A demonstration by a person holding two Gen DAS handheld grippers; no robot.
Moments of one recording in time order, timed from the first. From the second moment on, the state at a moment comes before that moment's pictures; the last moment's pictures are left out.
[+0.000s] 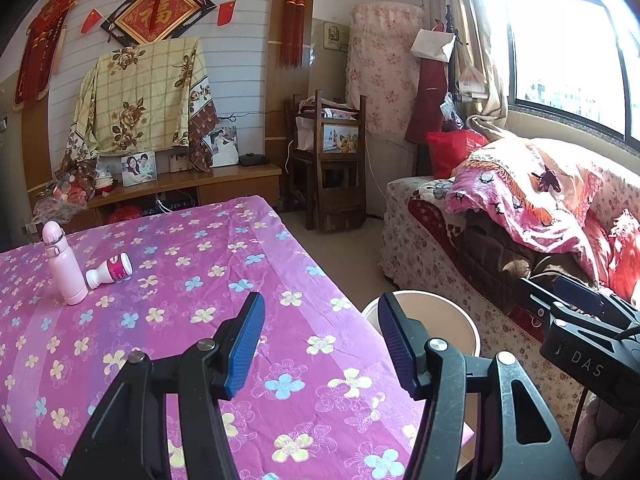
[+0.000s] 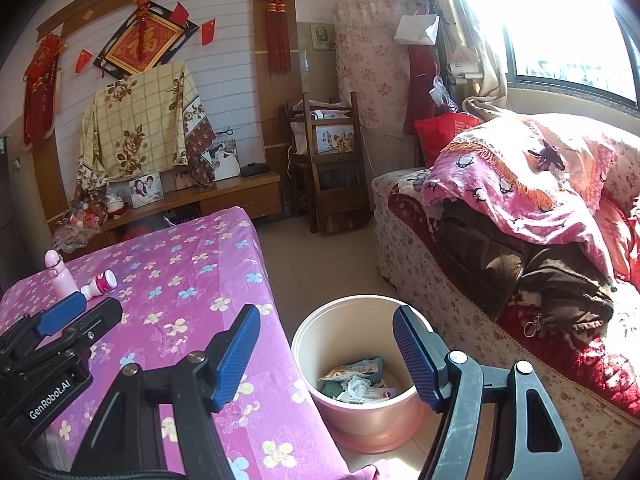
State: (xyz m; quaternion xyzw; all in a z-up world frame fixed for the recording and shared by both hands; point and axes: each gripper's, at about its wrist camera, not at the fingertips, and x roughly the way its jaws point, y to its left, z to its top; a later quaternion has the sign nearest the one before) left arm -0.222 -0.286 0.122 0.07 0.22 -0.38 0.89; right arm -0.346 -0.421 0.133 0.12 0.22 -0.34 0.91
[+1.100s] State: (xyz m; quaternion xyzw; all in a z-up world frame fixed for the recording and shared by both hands) left arm -0.223 -0.287 0.113 0.08 0.23 -0.38 0.89; right arm -0.348 -0.422 0.127 0.12 0.22 -0.34 0.91
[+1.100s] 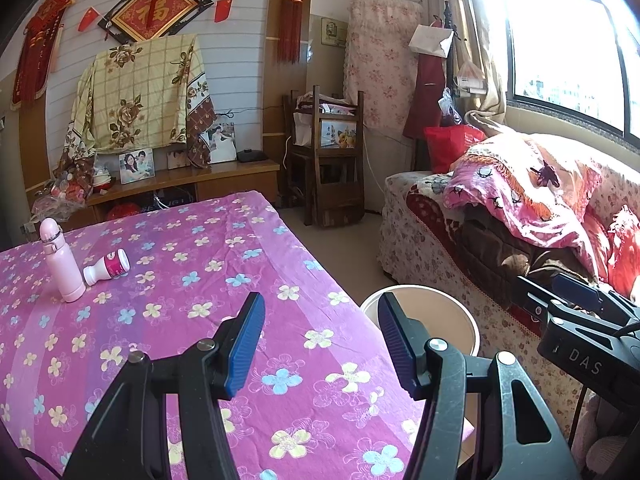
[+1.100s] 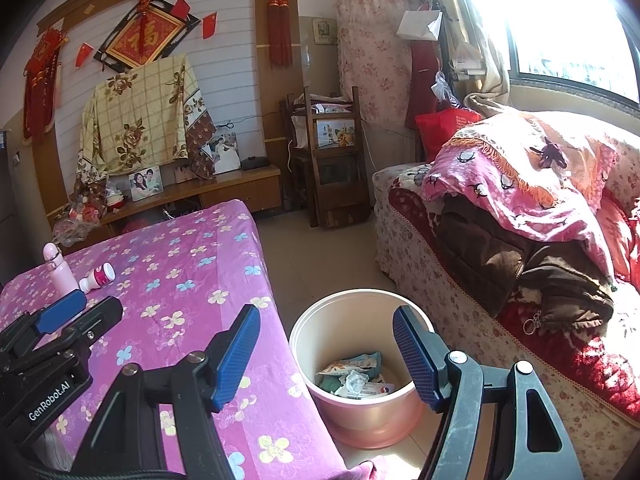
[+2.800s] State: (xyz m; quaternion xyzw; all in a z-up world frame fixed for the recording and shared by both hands) left arm -0.226 -0.293 0.104 0.09 0.25 -0.41 0.87; right arm -0.348 -0.428 0.117 0.13 0.24 -0.34 0.90
